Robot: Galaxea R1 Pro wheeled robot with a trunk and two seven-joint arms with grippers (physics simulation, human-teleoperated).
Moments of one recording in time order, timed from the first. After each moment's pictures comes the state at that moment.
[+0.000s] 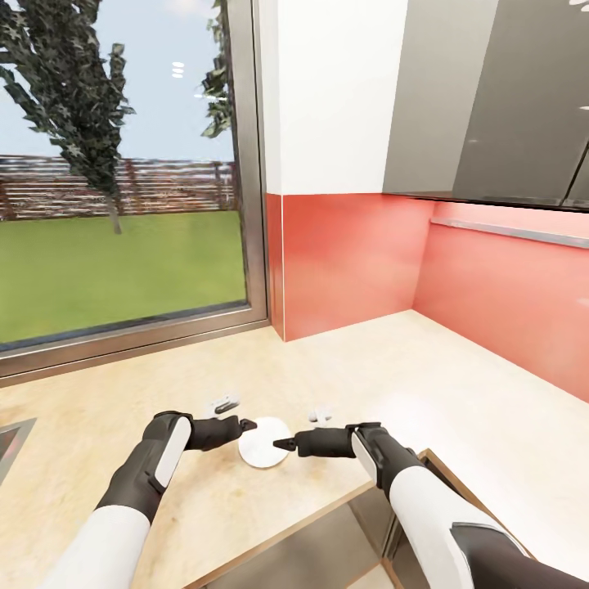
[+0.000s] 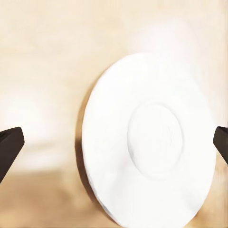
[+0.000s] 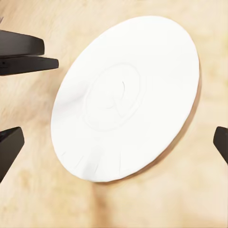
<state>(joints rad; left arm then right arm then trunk) -0.62 -0.04 0.08 -0.95 0.33 0.93 -0.18 -0.84 0.17 -0.12 -0.34 0.16 0.41 0.80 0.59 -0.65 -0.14</state>
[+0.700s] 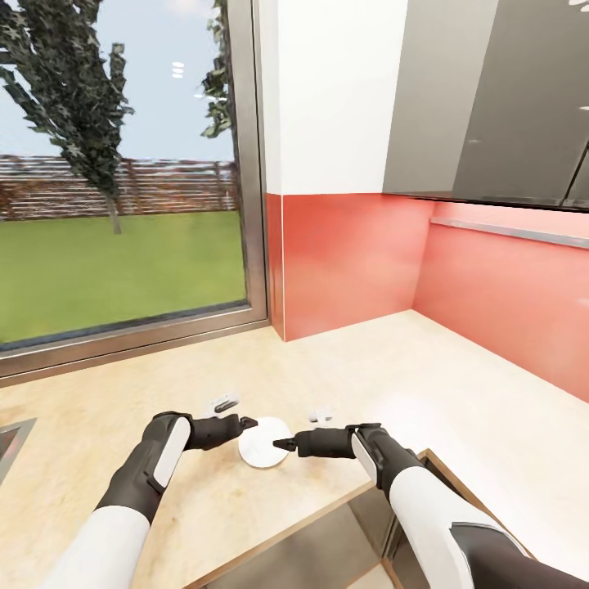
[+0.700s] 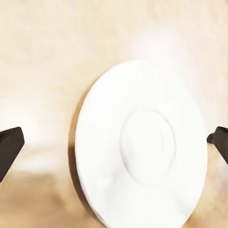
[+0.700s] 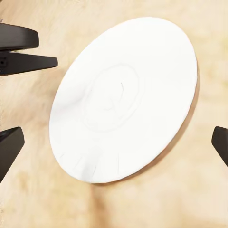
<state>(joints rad) -0.62 -0.04 0.08 -0.95 0.36 0.91 -0.18 -0.84 0.17 -0.12 -0.33 0.15 0.40 0.79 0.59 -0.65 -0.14</state>
